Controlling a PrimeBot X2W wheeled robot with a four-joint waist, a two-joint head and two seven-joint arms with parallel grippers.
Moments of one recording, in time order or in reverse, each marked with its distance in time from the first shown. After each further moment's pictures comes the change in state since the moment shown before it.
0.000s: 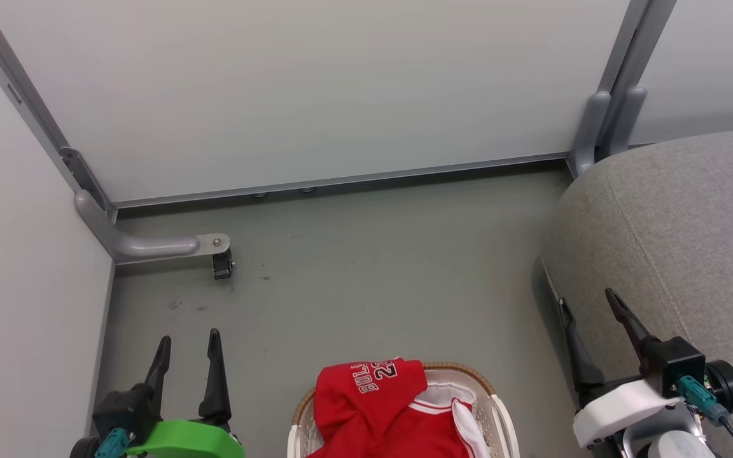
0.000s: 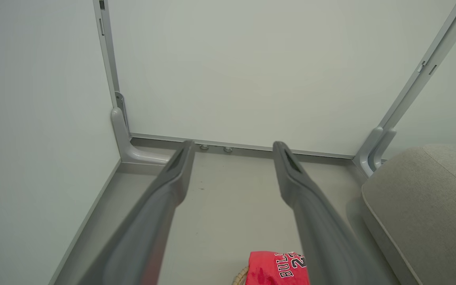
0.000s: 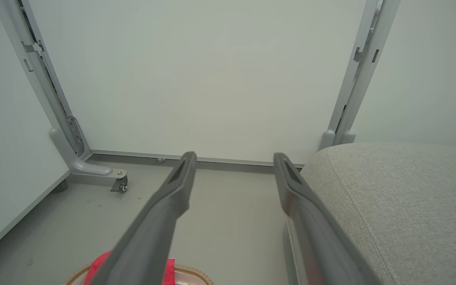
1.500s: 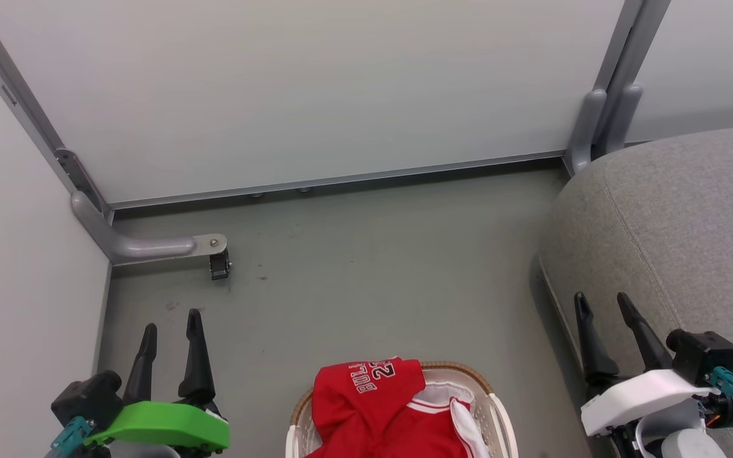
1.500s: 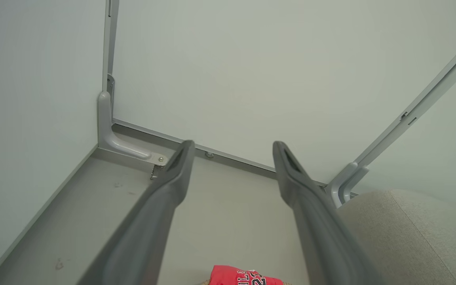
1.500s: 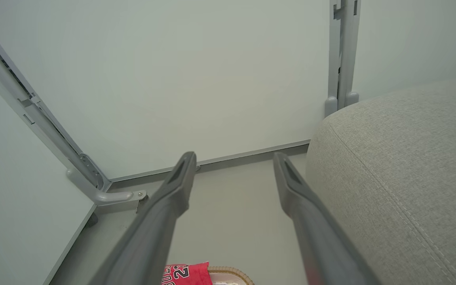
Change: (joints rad) left arm -0.012 -0.003 0.030 -0.078 -0.225 0.000 0.073; right arm -0.004 0.004 -0.017 -0.002 0.275 0.000 0.070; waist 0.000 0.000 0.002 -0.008
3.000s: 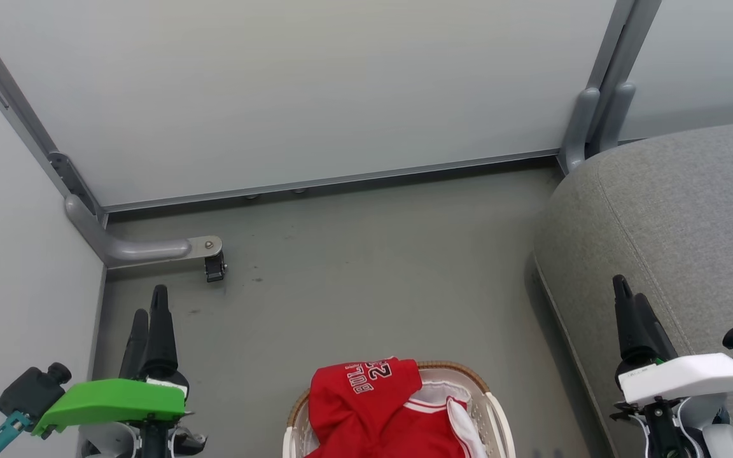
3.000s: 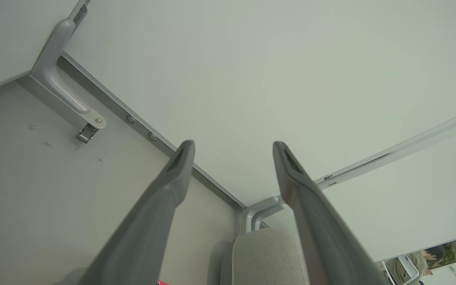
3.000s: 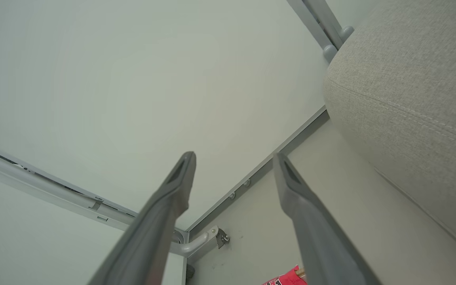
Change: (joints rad) left arm -0.042 -0.003 0.070 -0.039 -0.510 -0.043 0.119; right arm -0.013 0.007 -0.065 -0.026 0.586 0.000 0.120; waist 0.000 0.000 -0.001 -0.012
